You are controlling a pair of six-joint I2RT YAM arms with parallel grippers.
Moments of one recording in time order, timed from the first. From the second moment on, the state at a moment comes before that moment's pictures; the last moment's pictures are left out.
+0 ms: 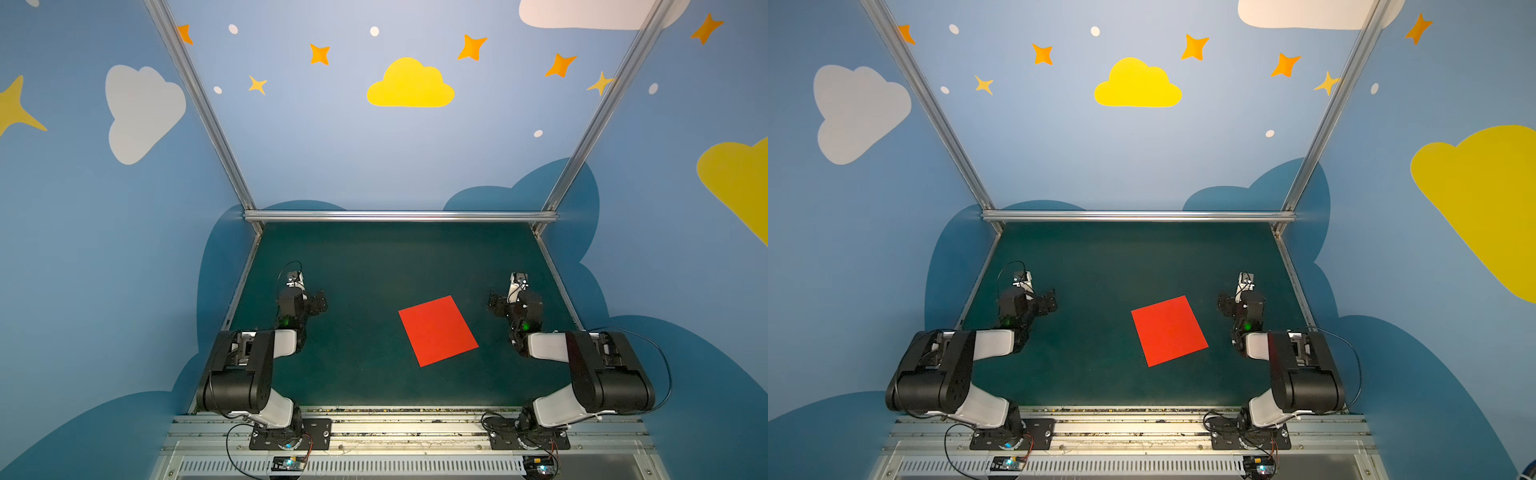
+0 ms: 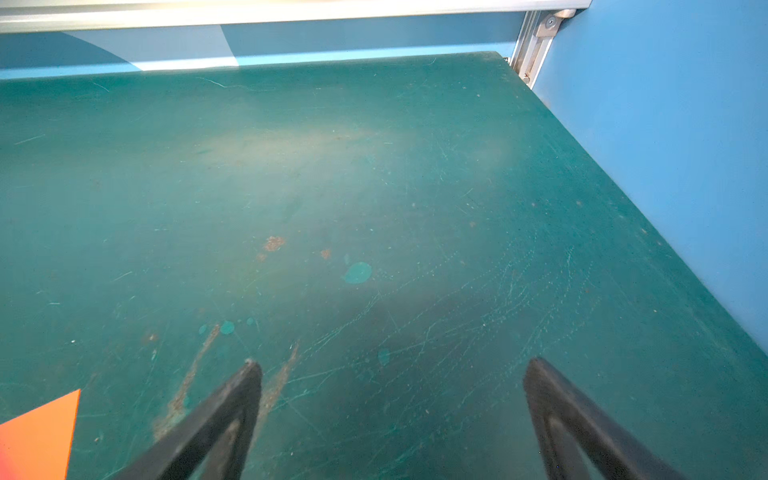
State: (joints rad) left arm 0.02 1.53 0.43 0.60 -0.06 -0.16; right arm 0.06 1.52 0.39 0.70 0.12 0.03
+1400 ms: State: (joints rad) left arm -0.23 1.13 0.86 -0.28 0.00 -0.62; right arm 0.29 1.12 0.70 -0.28 -0.34 0.52
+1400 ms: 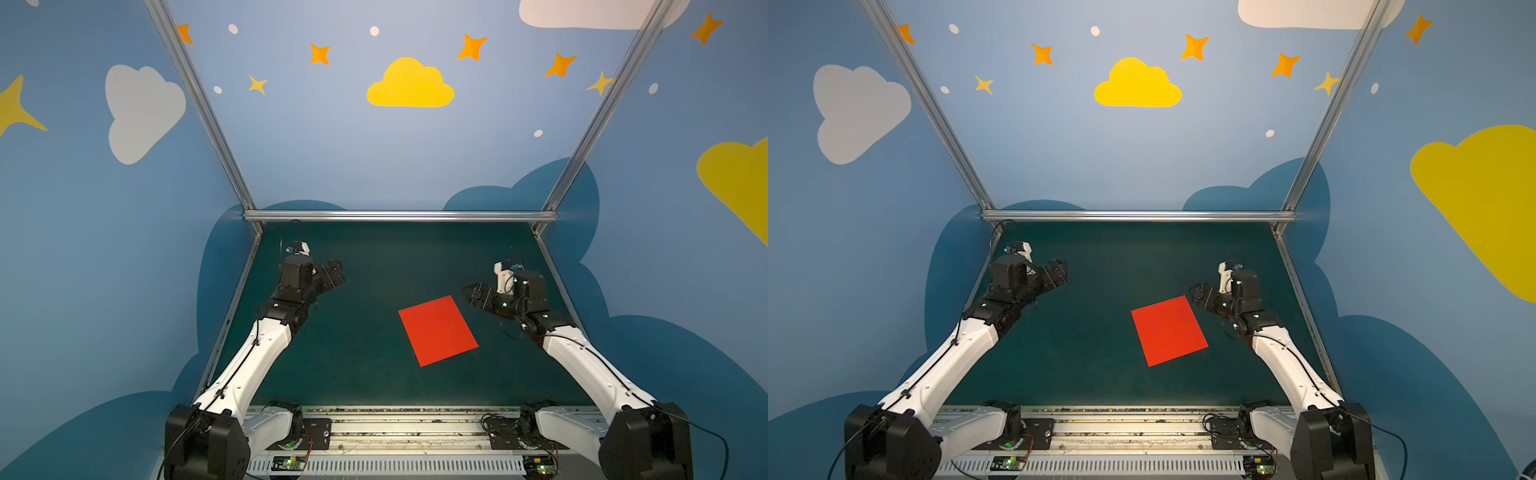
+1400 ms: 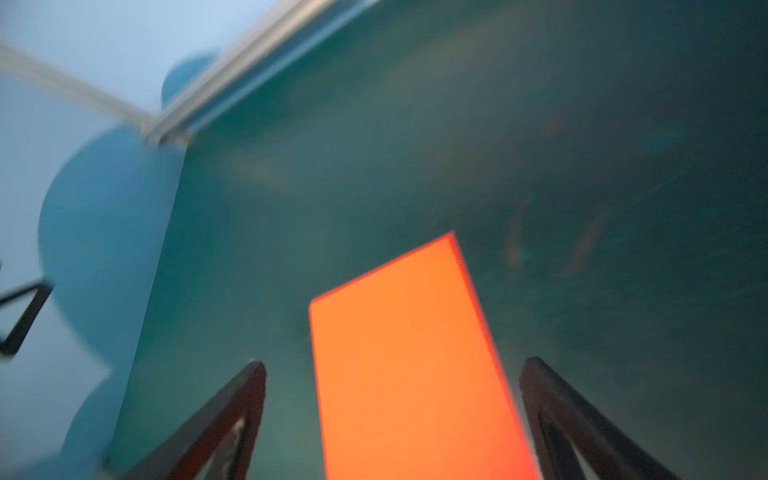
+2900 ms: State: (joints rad) left arm -0.57 1.32 0.83 -0.39 -0.02 -0.74; right arm 0.53 1.27 0.67 -0.18 -0.28 0.77
